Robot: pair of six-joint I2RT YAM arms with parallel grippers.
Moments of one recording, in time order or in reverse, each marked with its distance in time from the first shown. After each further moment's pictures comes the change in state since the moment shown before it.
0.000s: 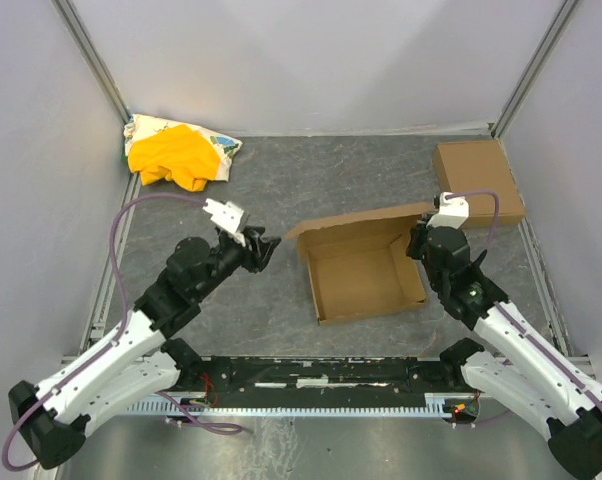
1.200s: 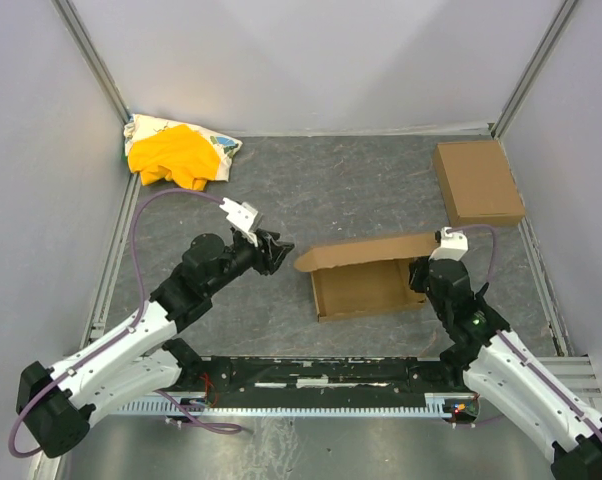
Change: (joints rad) left arm -0.001 0.138 -0.009 0.137 0.106 -0.037; right arm 0.003 -0.225 -0.299 -0.028 -0.073 0.088
